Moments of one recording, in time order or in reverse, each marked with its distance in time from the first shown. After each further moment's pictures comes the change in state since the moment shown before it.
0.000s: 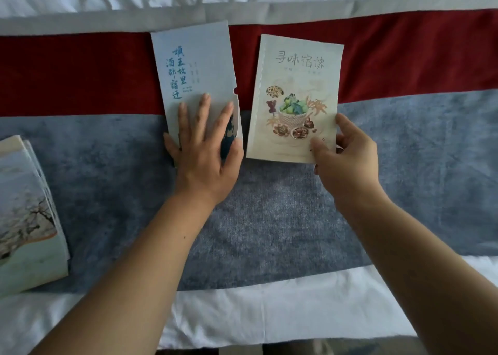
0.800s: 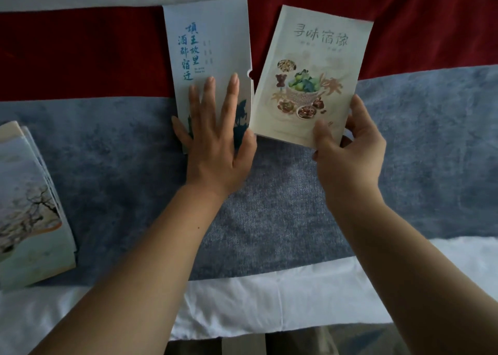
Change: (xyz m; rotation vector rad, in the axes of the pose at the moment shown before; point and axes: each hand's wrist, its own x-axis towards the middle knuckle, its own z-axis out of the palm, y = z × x) left_hand -0.006 -0.010 0.011 0.012 0.069 0.096; right_hand -0.040 -0.002 0.031 0.236 0.147 -0.079
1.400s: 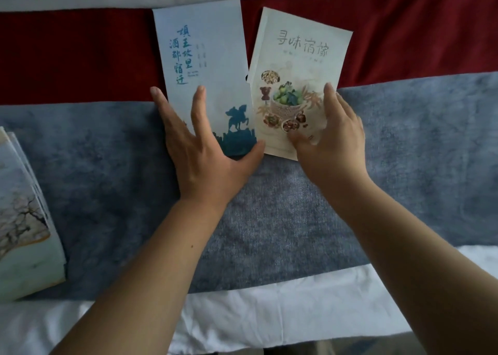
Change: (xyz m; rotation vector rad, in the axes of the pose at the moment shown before) left_hand -0.003 0.005 -0.005 -0.080 0.155 -0.199; right_hand 0.032 0.000 0.014 -0.647 -0.187 -0.230
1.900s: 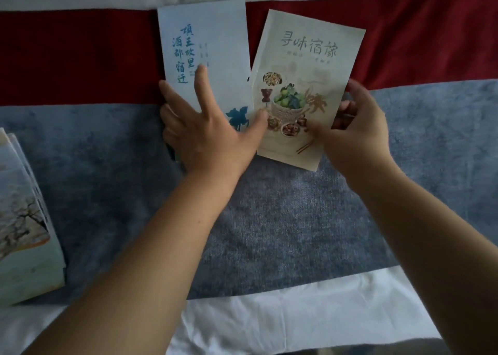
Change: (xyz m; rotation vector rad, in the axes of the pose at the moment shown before) left_hand 0.034 0.026 -0.004 0.094 -0.071 -0.196; right_hand 0.021 0.004 -0.013 0.462 0.031 0.124
